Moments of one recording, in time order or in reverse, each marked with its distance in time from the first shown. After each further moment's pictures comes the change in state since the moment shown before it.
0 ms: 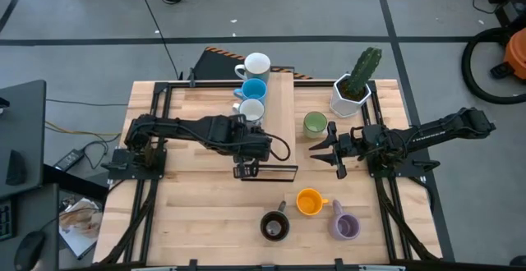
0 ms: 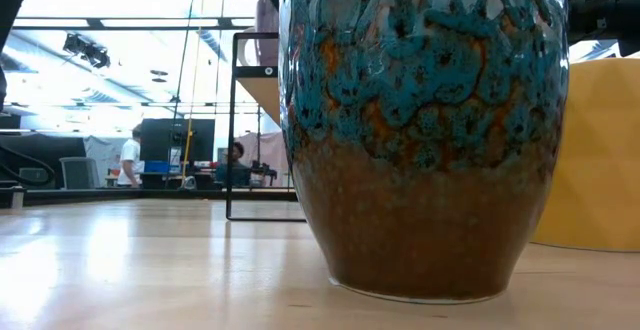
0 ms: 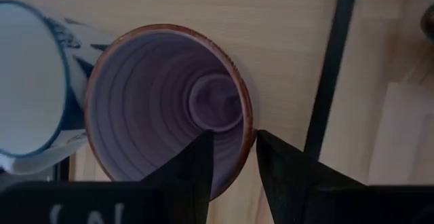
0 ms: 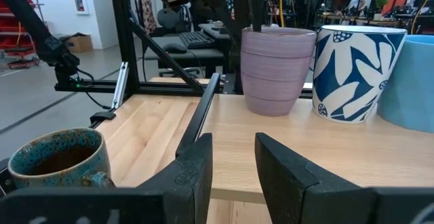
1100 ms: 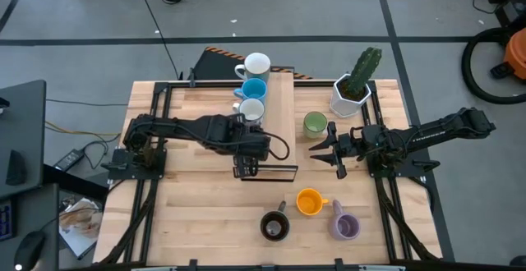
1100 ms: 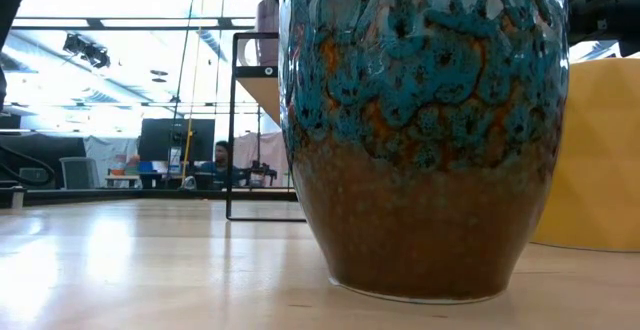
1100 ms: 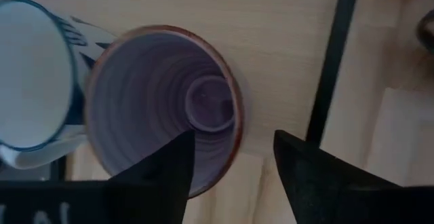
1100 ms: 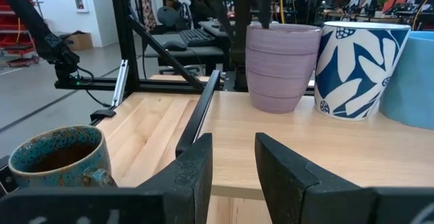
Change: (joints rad) left arm -0.007 -0.011 0.000 0.006 0.001 -0.015; right arm 0.000 0.000 0.000 -0.010 0.000 0.002
